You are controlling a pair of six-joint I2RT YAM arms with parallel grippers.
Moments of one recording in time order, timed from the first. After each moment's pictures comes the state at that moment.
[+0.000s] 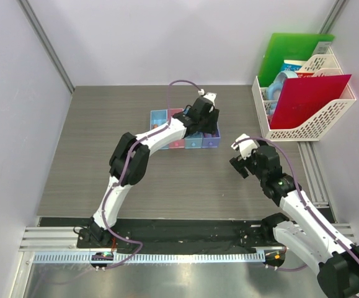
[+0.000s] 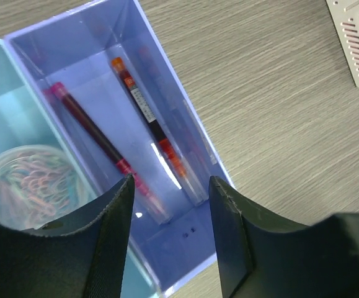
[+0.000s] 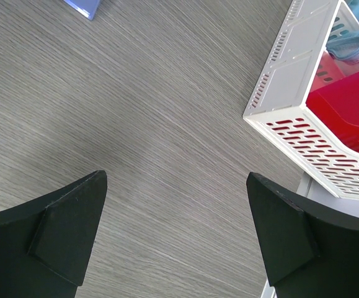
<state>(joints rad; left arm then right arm) -0.75 2.29 1.92 -0.29 -0.05 -0.38 0.34 0.79 0.49 -0.23 0.16 -0.50</state>
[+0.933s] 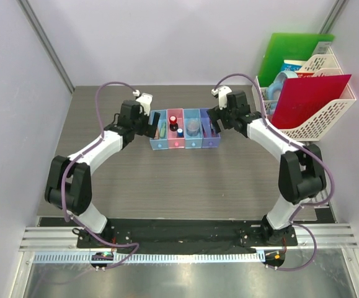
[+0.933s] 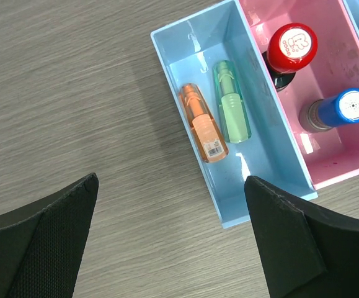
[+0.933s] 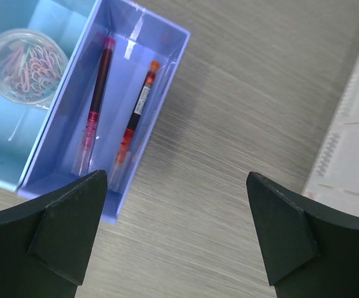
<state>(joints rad) -0.34 1.61 1.12 -0.13 -0.06 0.05 0.33 1.66 1.27 -0.26 0.08 -0.23</state>
